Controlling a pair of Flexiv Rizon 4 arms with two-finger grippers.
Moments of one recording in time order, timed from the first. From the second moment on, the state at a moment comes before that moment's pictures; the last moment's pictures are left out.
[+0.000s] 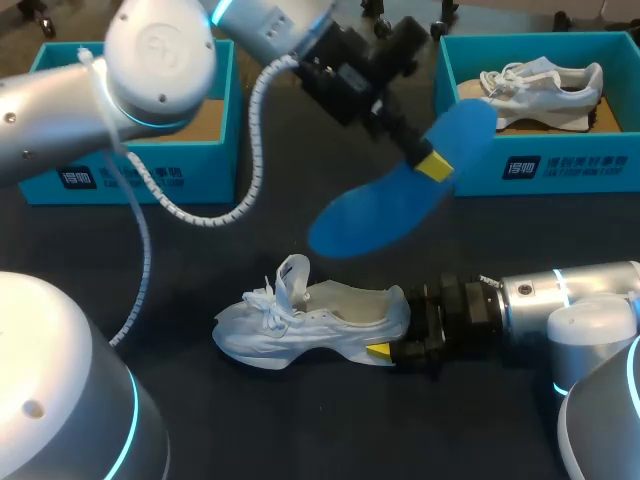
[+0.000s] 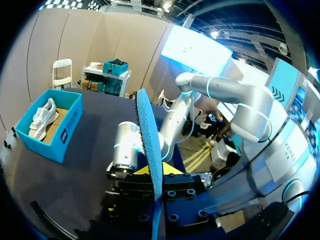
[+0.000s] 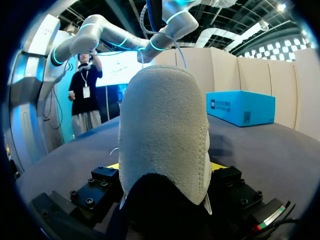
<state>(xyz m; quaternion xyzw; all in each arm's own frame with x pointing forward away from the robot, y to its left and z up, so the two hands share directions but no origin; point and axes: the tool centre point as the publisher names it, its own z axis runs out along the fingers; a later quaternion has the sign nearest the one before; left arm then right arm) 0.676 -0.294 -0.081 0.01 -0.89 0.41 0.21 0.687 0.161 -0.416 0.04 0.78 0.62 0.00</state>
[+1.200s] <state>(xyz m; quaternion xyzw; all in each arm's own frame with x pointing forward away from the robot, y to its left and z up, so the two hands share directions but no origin) 0.649 -0.247 0.028 0.12 -0.79 0.57 0.19 0.687 0.161 -0.416 0.04 0.78 0.62 0.00</state>
